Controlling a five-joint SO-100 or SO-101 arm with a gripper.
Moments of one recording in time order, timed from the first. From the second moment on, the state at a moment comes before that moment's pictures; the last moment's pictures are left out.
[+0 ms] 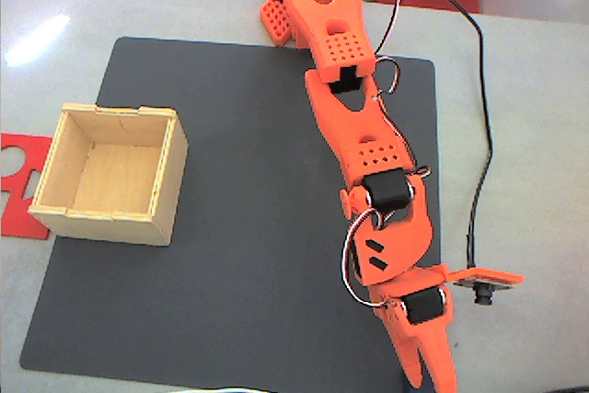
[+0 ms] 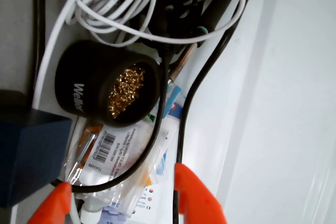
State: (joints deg) arm -20.8 8.5 -1.1 33.9 -13.3
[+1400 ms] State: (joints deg) arm -20.4 8.0 -10.5 54.3 -6.6
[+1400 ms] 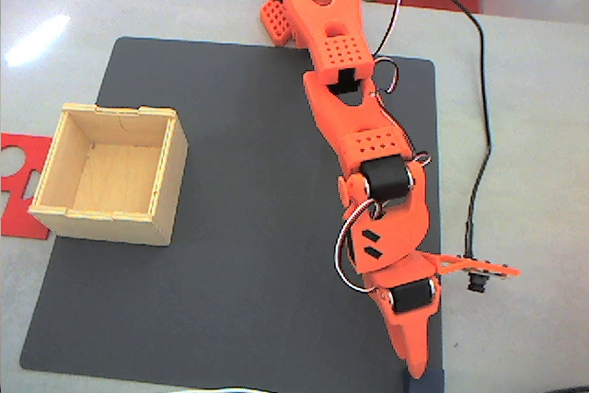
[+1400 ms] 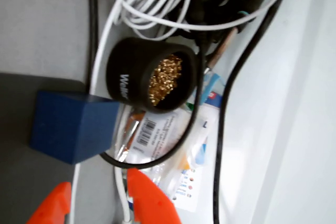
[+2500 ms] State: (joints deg) arm -20.7 5.9 -10.7 49.6 -6.6
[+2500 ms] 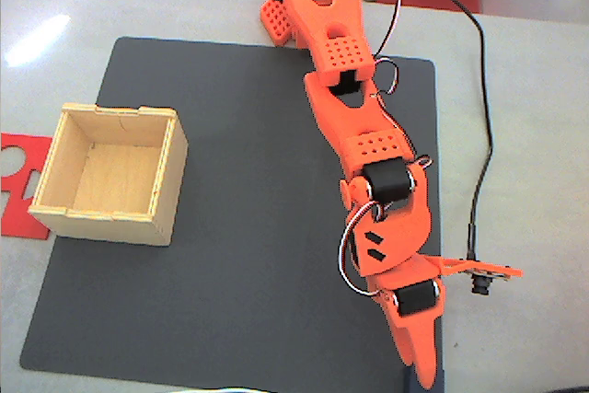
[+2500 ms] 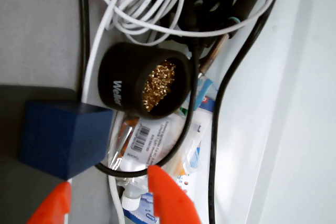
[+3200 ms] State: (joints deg) arm -21.9 1.0 -10.9 36.8 -14.7
